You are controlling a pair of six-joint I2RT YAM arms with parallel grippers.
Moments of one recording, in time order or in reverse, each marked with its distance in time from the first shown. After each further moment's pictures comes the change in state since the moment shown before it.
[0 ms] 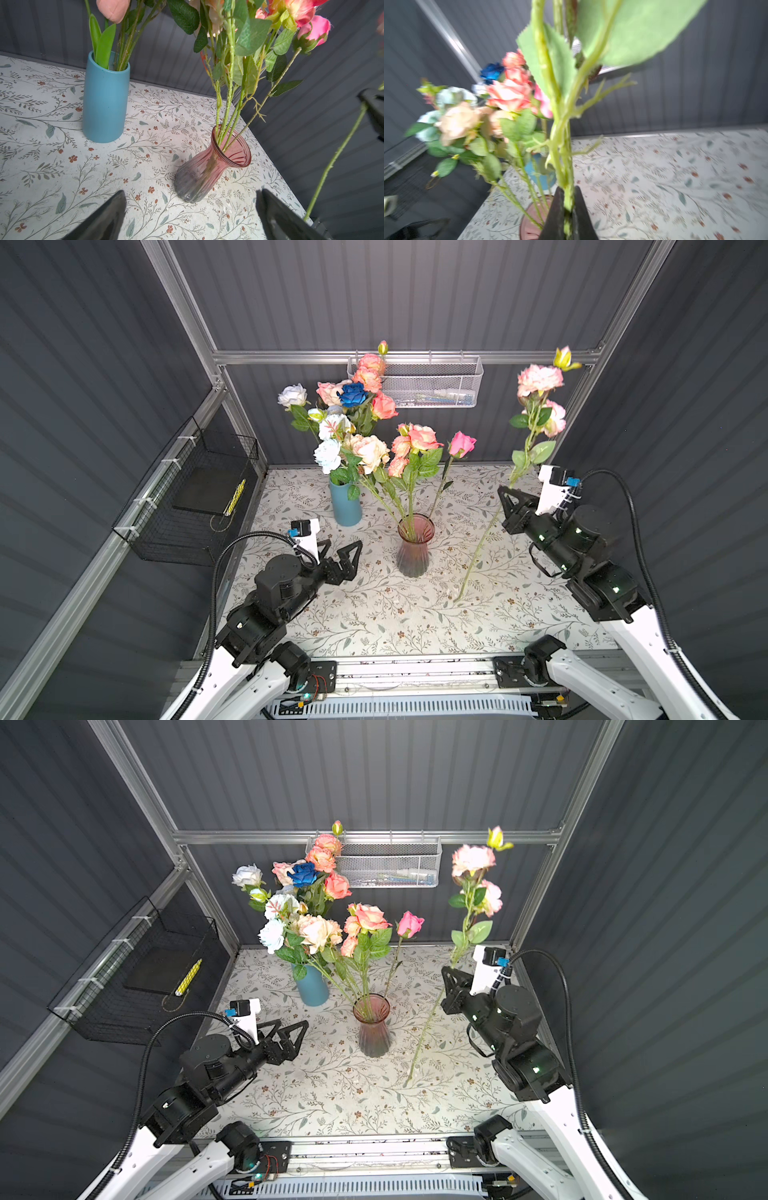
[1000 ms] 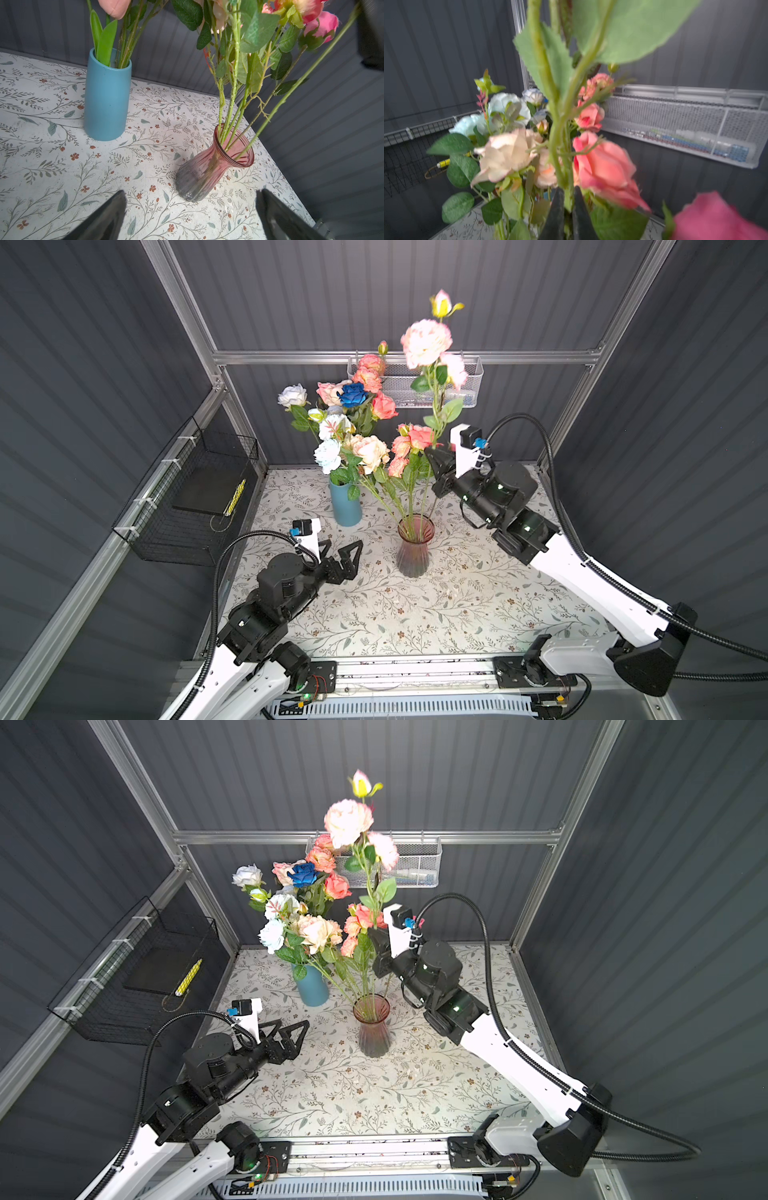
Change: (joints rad) left arm 0.000 0.011 0.002 -0.004 -0.003 -0.003; right arm 0.244 0.483 0.158 0.427 0.062 -0.333
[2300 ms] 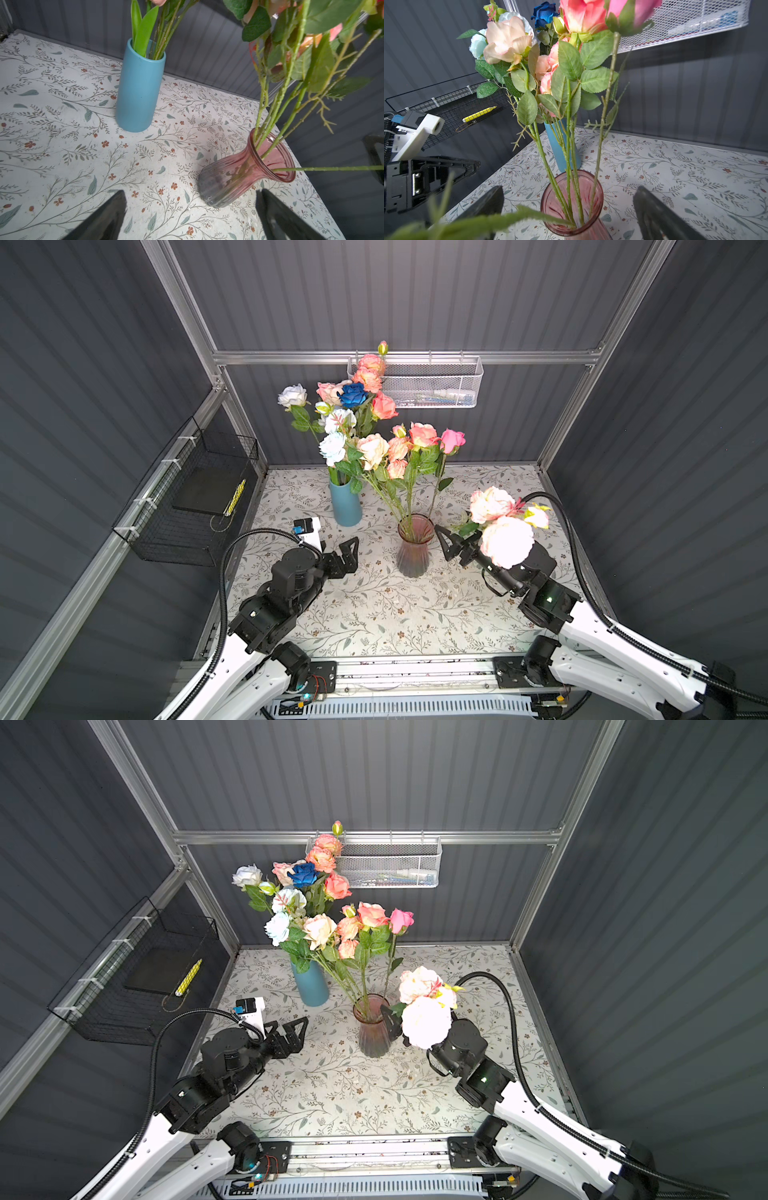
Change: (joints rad) left arm 0.000 0.082 -0.023 -0.006 -0.150 -0.042; right arm 0.058 -0.474 -0.645 0.108 0.063 0.220
